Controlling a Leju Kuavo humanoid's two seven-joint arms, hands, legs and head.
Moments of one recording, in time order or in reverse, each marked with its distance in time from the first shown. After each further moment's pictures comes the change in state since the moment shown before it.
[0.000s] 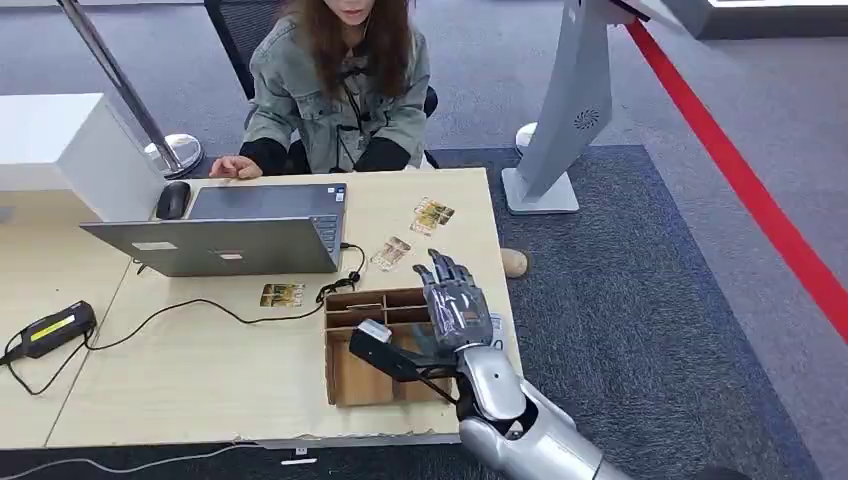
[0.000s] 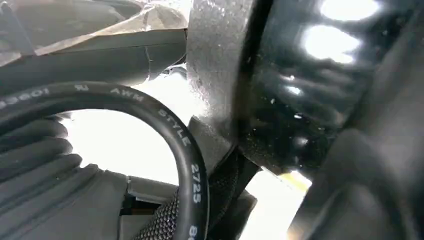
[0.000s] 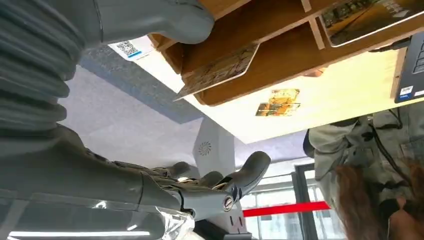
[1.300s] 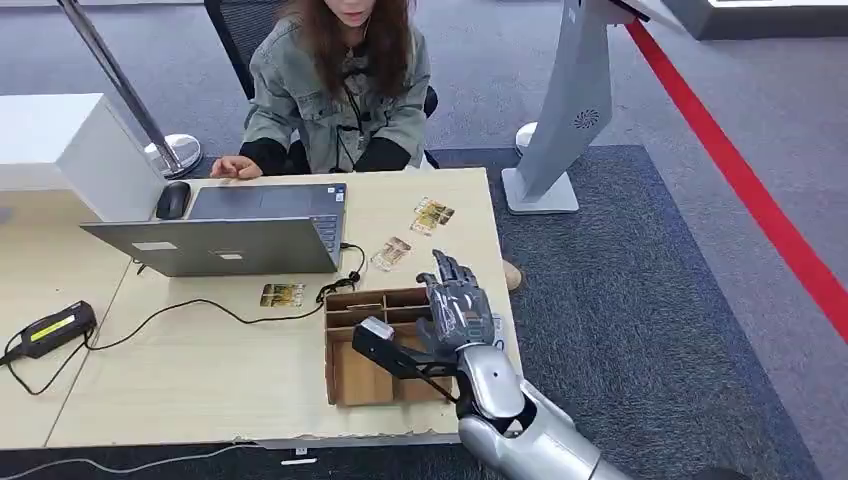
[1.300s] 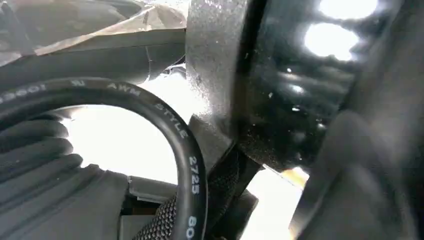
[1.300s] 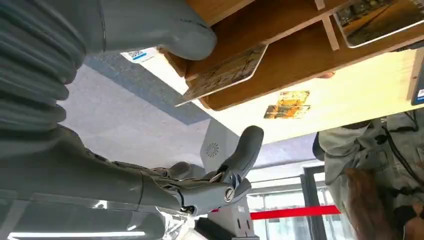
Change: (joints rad) left arm -0.005 0.000 -0.002 0.000 -0.024 -0.008 -0.005; right arm -0.003 0.010 -0.005 0.033 0.007 -0.003 0.020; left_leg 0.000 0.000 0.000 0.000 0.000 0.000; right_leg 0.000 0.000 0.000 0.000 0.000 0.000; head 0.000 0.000
